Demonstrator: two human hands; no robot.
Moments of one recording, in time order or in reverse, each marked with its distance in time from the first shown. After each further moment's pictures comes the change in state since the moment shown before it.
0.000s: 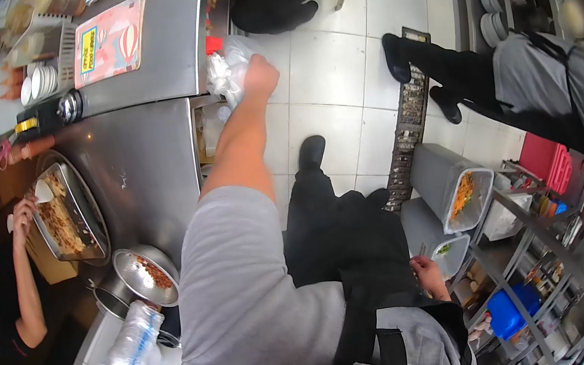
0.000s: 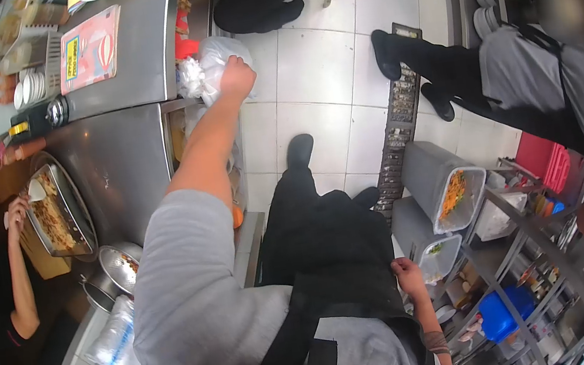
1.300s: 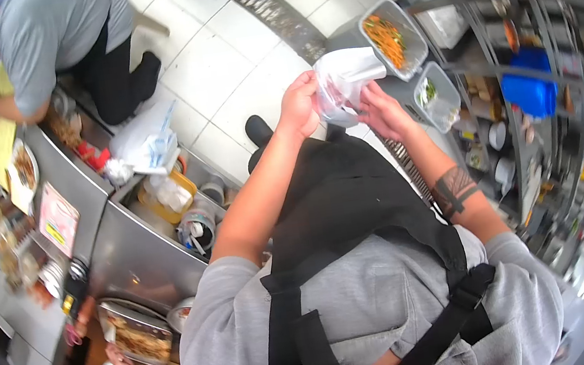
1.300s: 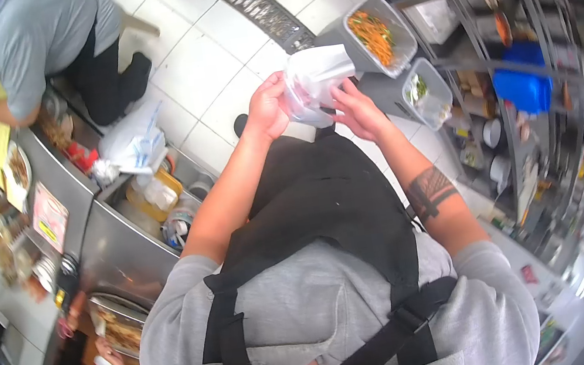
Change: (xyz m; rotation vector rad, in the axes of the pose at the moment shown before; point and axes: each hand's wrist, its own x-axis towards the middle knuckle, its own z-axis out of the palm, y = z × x) left_hand -0.212 0.341 -0.218 -2.654 -0.825 0.568; right_hand -0.026 -0.067 -0.012 1.413 -0.007 -0.396
